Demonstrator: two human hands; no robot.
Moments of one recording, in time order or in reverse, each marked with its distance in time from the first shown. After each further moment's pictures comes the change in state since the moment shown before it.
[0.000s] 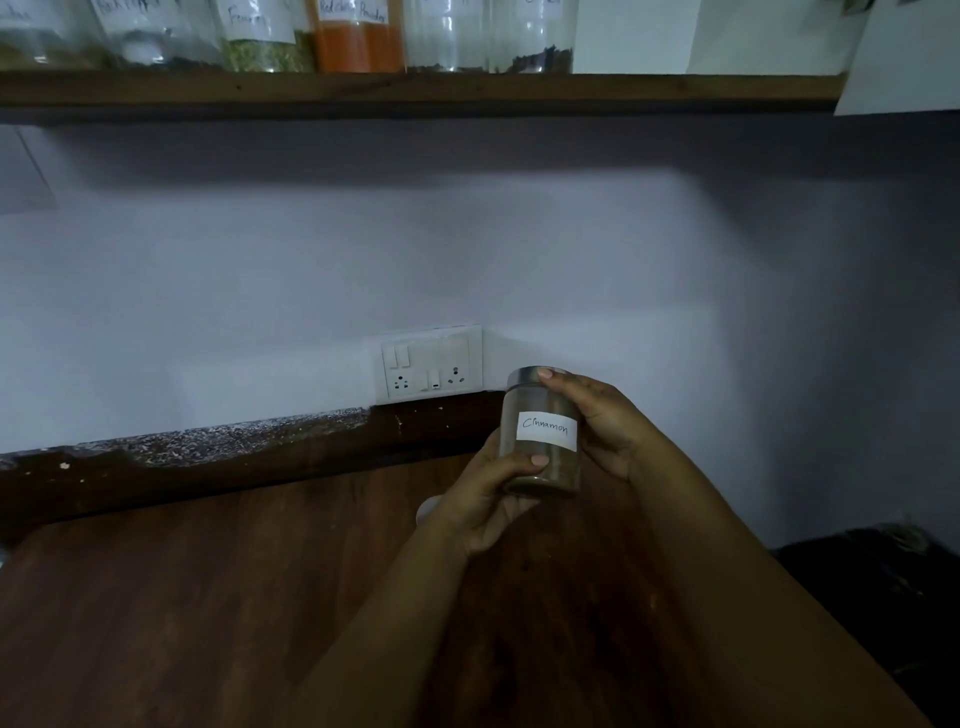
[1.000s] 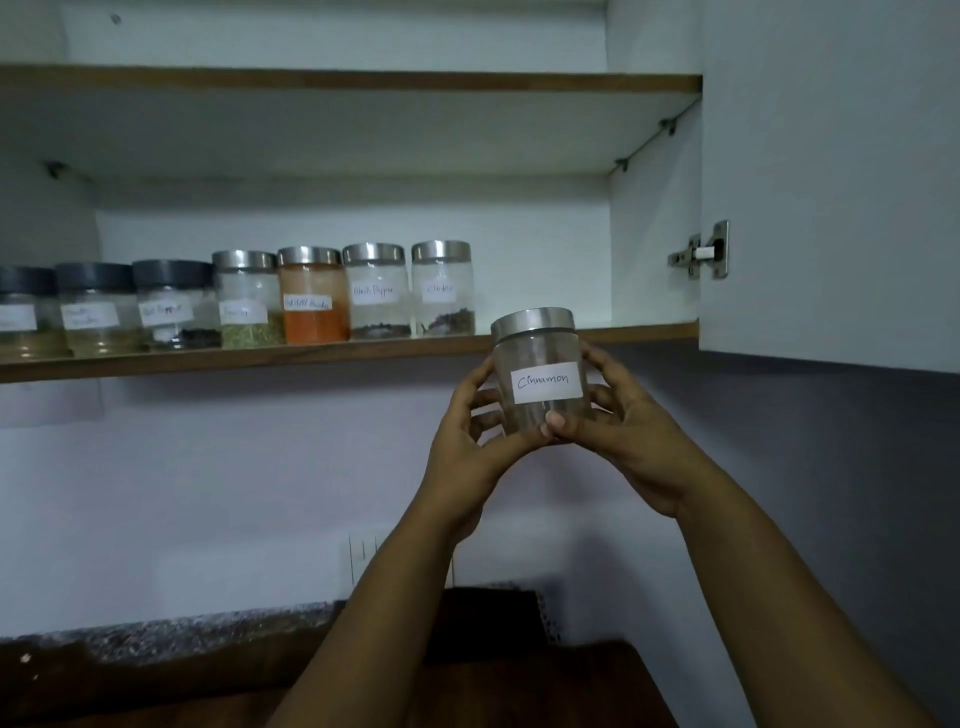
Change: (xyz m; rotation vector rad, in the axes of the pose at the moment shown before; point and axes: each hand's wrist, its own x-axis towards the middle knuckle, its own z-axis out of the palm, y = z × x) left_hand 0.074 0.154 0.178 0.578 0.225 0.759; right_hand -0.028 -0.194 -0.113 -0.175 -0.184 -0.608
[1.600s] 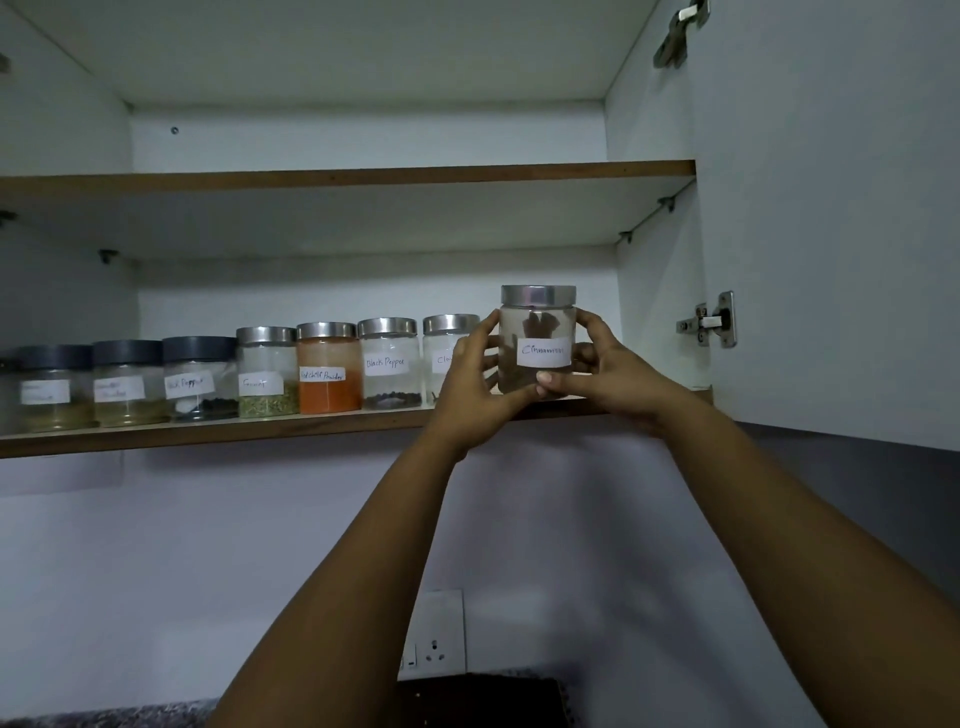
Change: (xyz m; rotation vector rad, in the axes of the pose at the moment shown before) left_hand 0.120 0.046 -0.009 0.399 -0.032 0.264; right_hand 0.119 -0.054 -0.032 -0.334 -0.069 -0.123
